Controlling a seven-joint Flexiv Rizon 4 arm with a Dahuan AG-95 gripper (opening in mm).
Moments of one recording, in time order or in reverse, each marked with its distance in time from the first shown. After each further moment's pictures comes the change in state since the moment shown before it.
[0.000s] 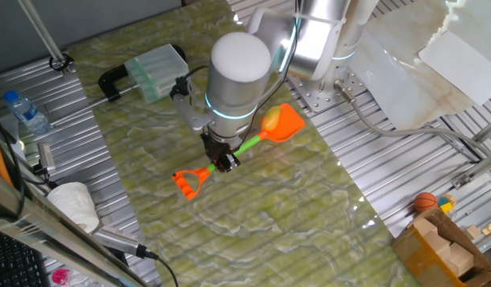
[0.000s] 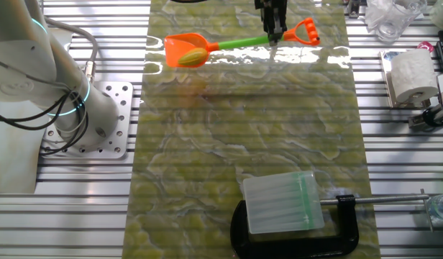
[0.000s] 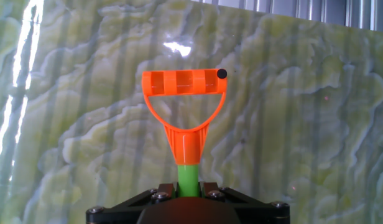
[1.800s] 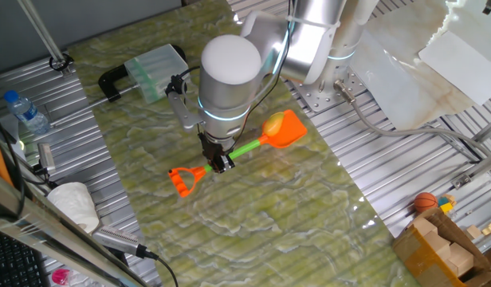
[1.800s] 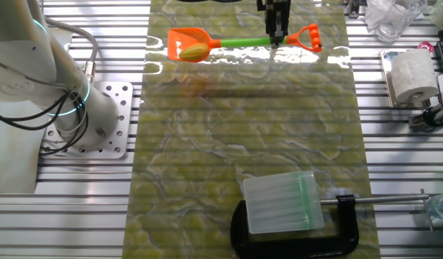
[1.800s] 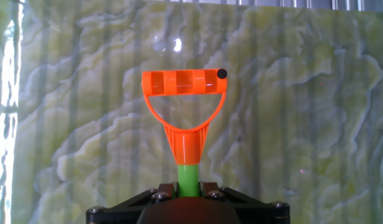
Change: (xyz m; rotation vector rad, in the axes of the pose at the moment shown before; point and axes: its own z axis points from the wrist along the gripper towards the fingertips) arm -0.003 -0.006 0.002 -0.007 0.017 0.103
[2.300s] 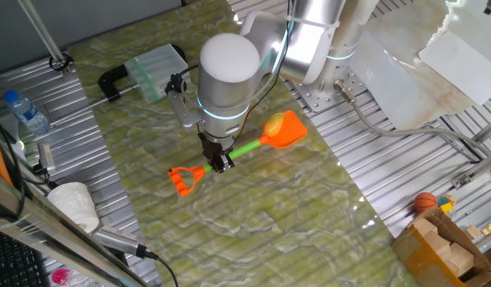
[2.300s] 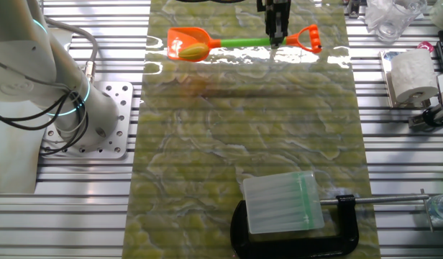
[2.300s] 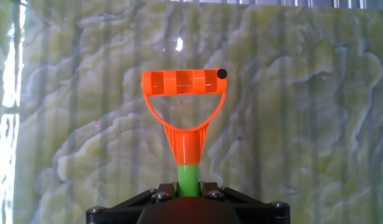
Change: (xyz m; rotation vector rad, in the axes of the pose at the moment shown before) arm 0.000 0.000 0.000 -0.005 0.008 0.015
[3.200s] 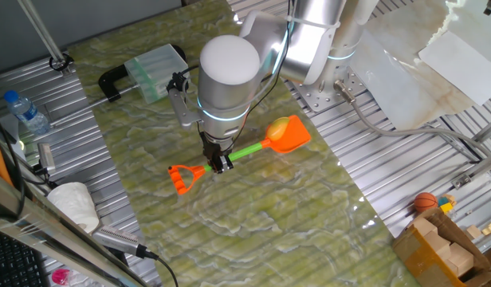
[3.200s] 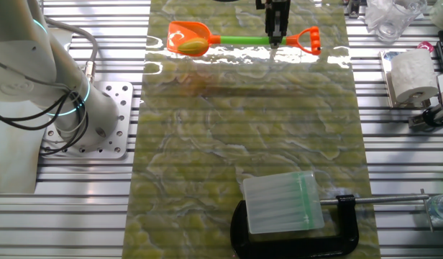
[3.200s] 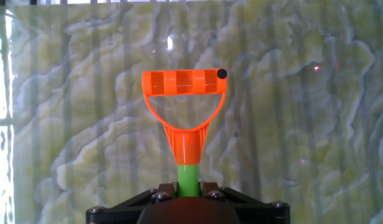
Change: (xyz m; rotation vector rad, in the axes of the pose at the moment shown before) arm -0.001 0.000 0.001 0.003 -0.004 0.058
